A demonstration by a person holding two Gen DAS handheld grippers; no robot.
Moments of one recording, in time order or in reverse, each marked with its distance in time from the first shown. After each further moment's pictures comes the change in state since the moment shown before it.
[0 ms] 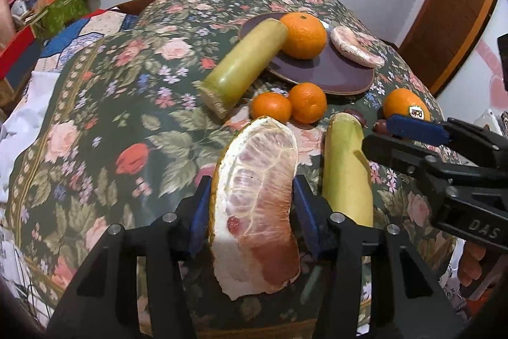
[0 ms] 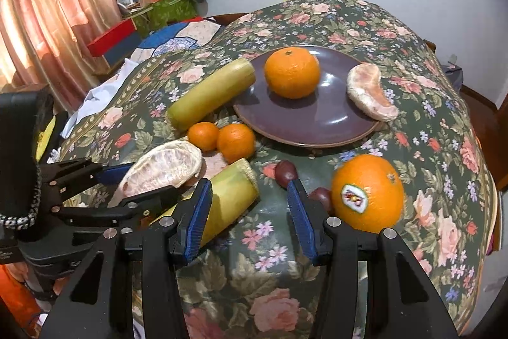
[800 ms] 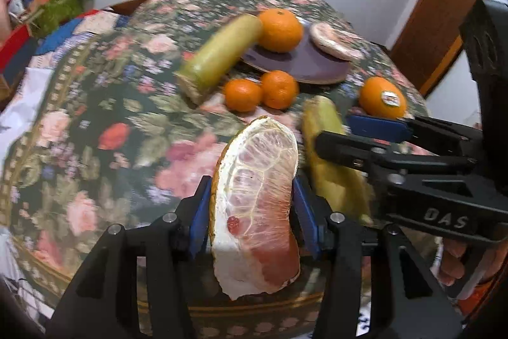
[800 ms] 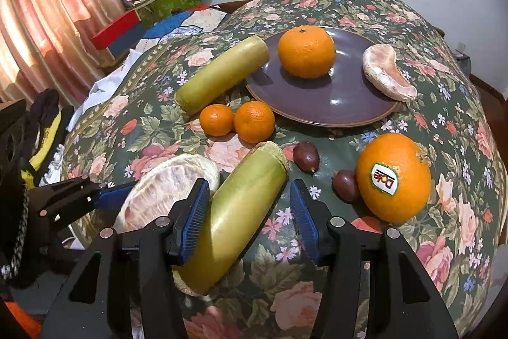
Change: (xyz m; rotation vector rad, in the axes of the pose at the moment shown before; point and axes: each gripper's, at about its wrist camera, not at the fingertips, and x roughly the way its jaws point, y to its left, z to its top) left arm -0.009 -0.017 -0.014 0.003 -0.021 -0.014; right arm 0.010 0.002 -0.007 0.024 0.049 0.041
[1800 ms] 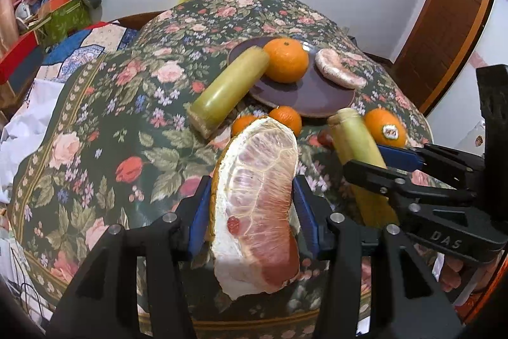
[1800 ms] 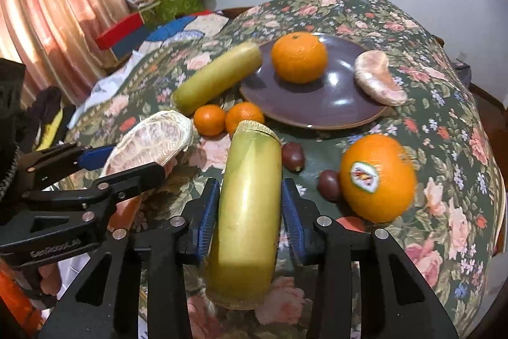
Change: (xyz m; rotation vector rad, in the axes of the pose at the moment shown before) left arm -0.012 -0.003 0.023 -0.011 -0.060 -0.005; right arm -0.016 -0.012 -0.003 -0.027 -0.050 -0.001
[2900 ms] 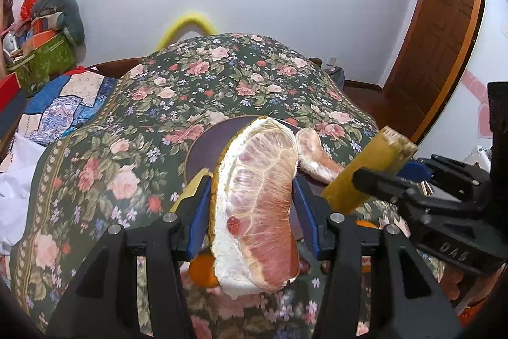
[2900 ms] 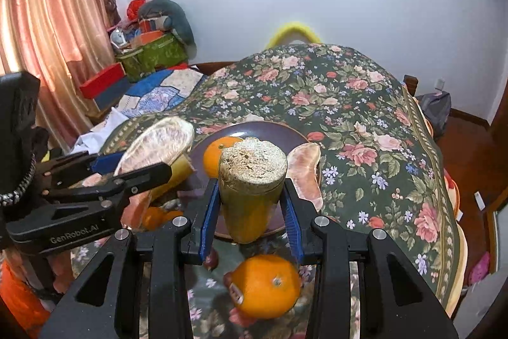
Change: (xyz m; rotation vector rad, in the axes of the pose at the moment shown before) left arm 0.033 -0.037 0.104 0.046 -0.142 -0.042; right arm -0.025 -0.062 0.070 -0.002 -0.169 -0.076
